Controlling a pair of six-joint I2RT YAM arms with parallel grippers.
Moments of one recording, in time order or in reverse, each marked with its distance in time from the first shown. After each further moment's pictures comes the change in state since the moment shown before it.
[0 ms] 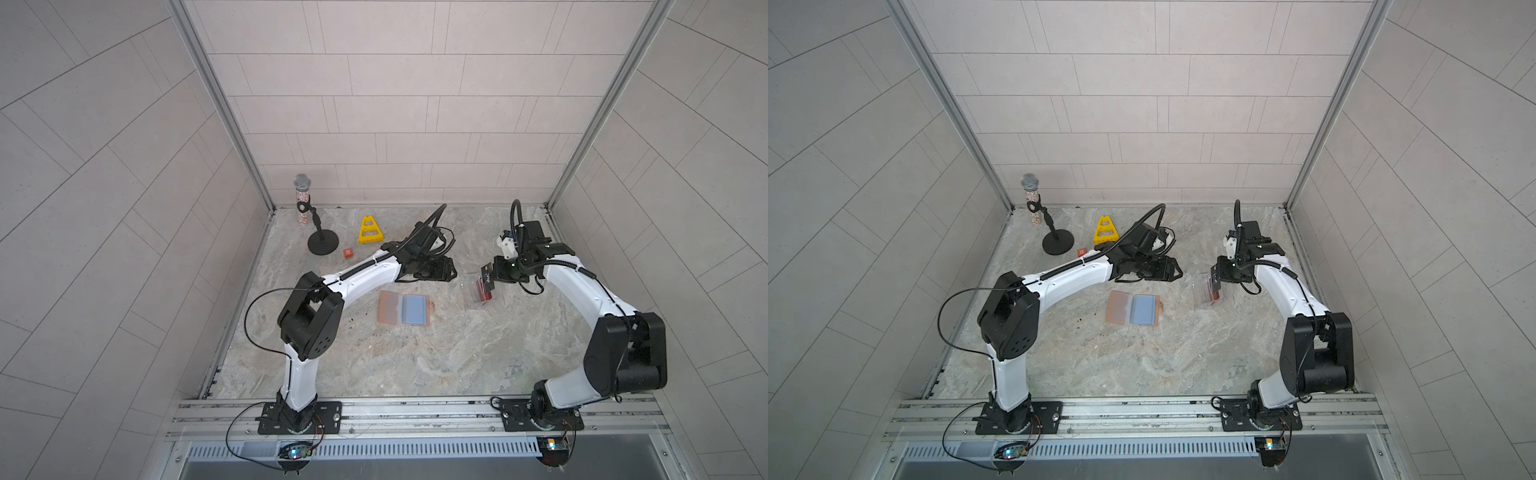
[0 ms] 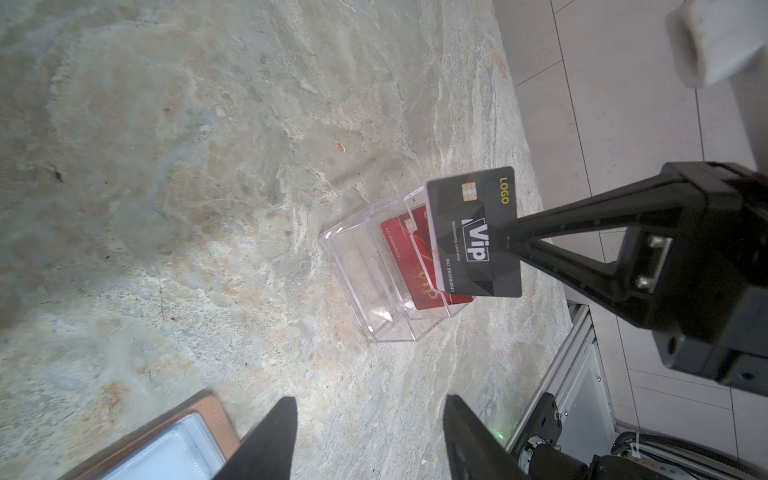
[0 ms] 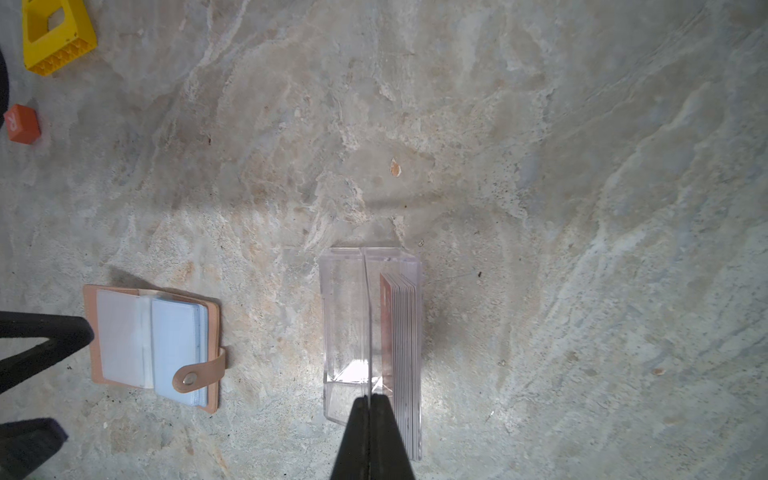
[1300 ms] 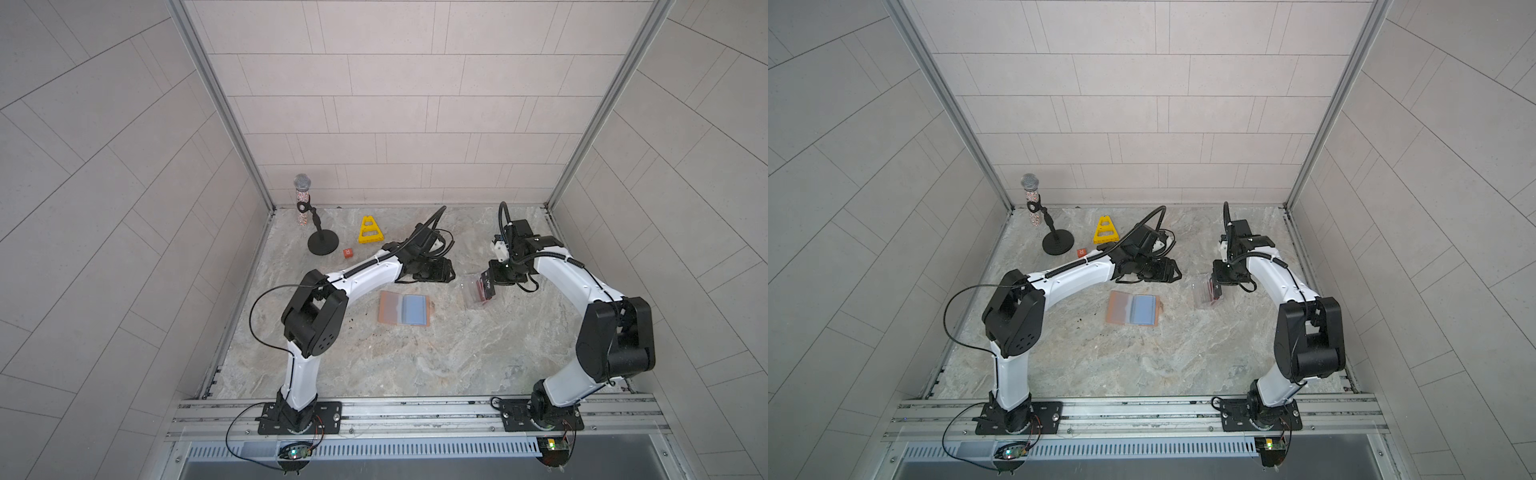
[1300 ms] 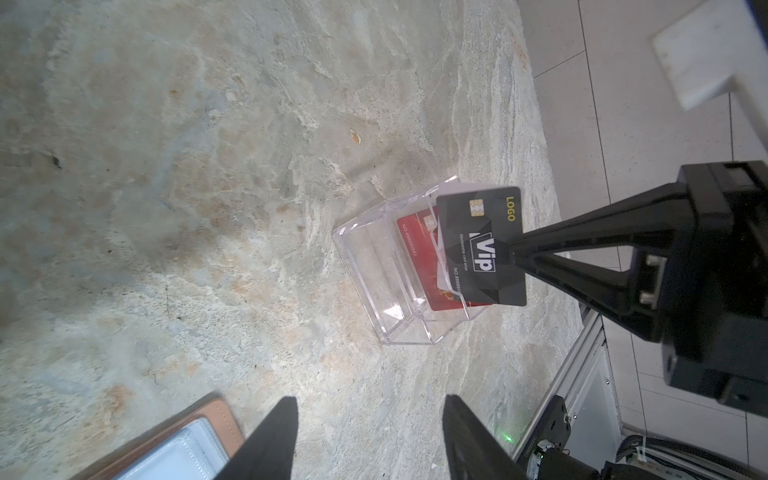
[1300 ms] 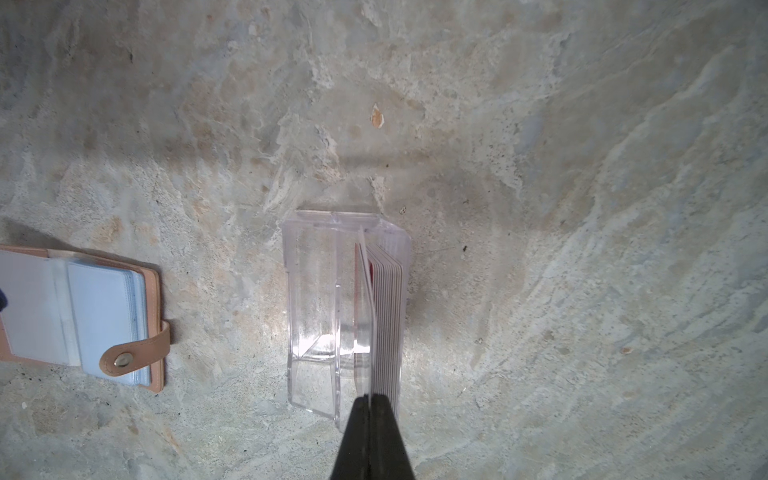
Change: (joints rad) left arm 0.000 0.027 0.002 -0.002 0.004 0.000; right arm 0.043 0.086 0.070 -0.126 0.095 -0.074
